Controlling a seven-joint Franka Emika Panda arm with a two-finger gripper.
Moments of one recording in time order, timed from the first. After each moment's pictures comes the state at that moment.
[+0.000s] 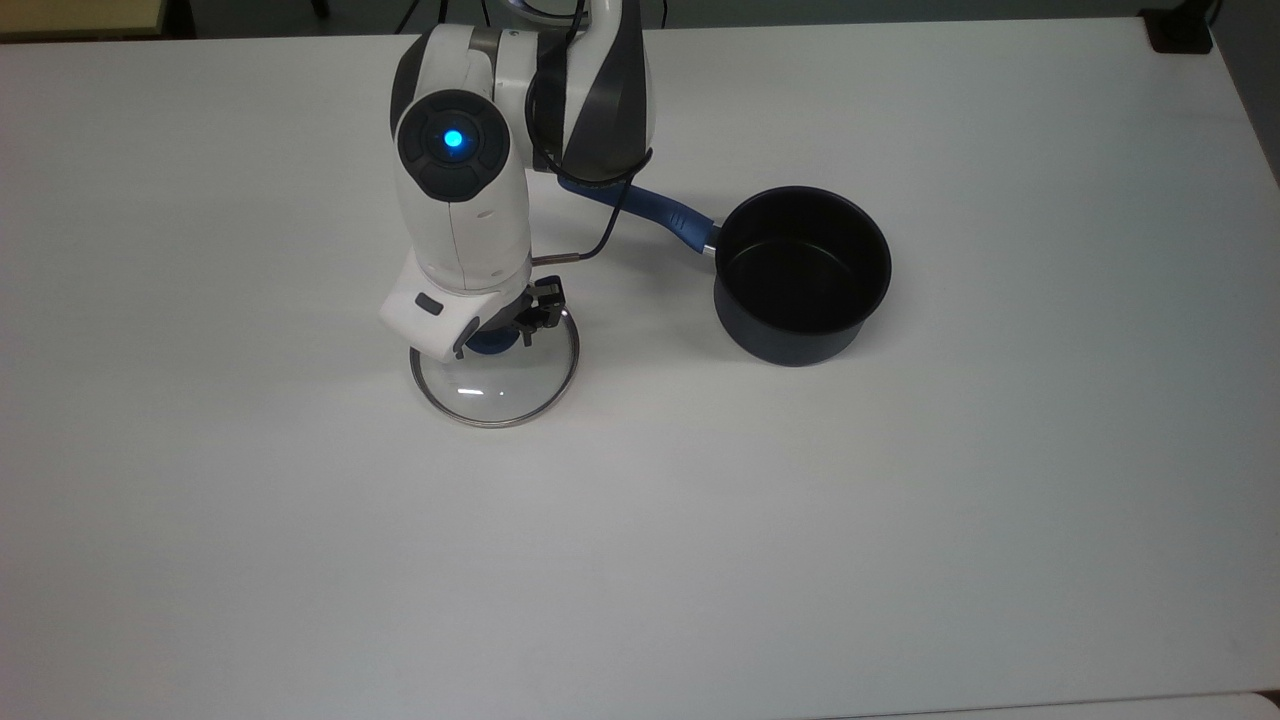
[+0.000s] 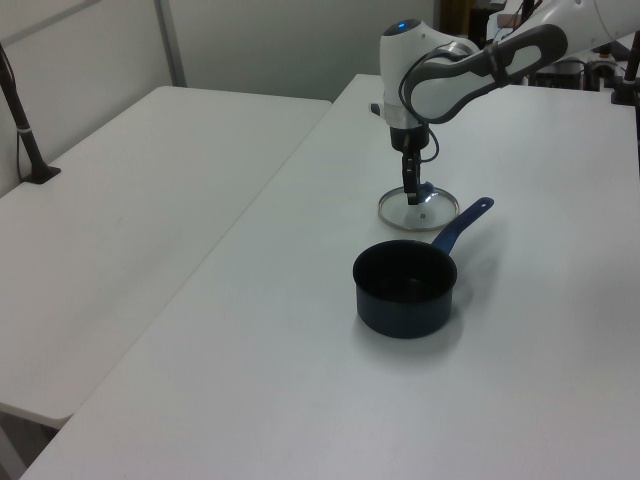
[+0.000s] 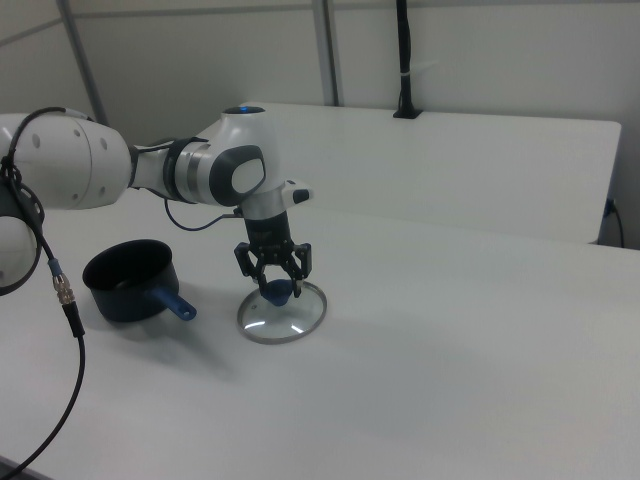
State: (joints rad) arm 0.14 0.53 -0.18 -1.56 0.01 2.01 -0.29
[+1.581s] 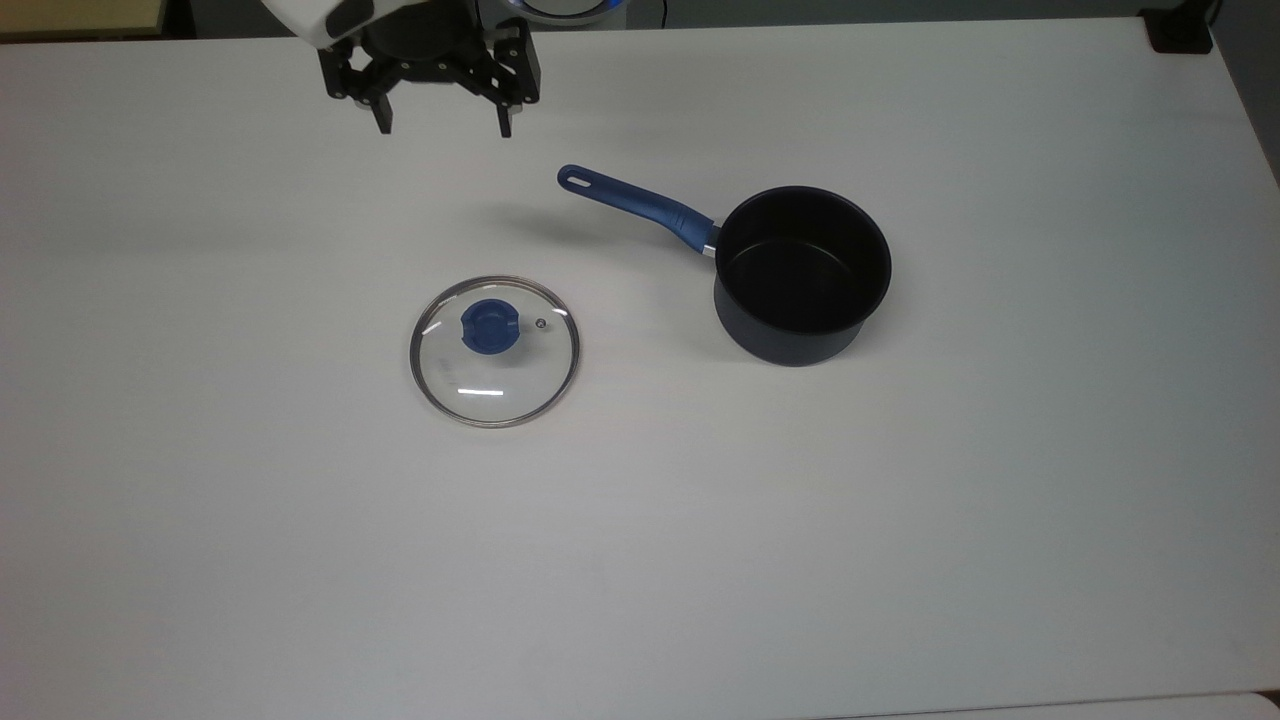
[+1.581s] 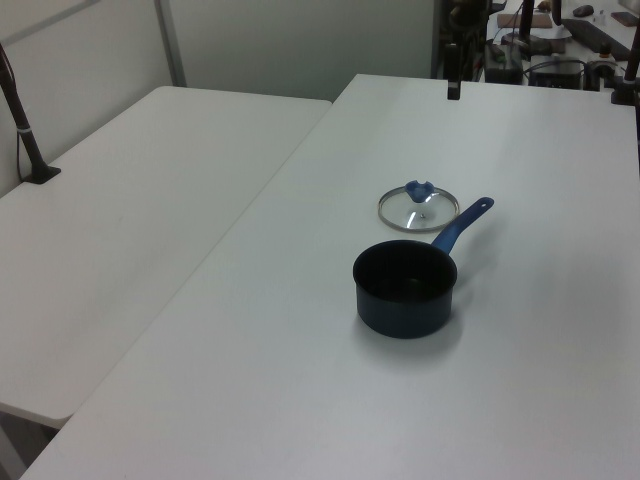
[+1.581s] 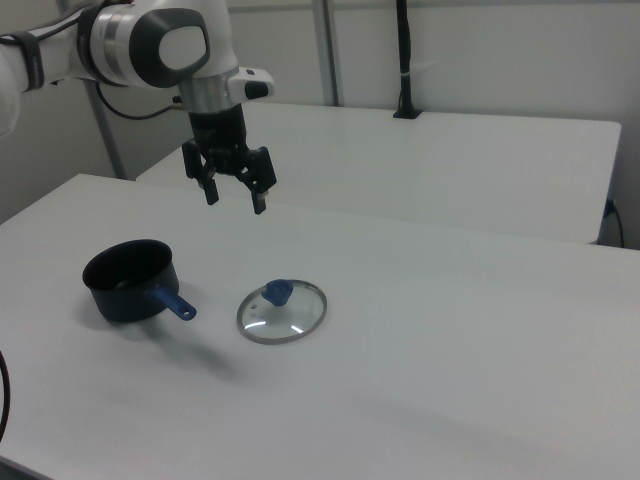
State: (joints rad) arm 0.12 0.14 -0.18 -1.55 0.00 1.67 -0.08
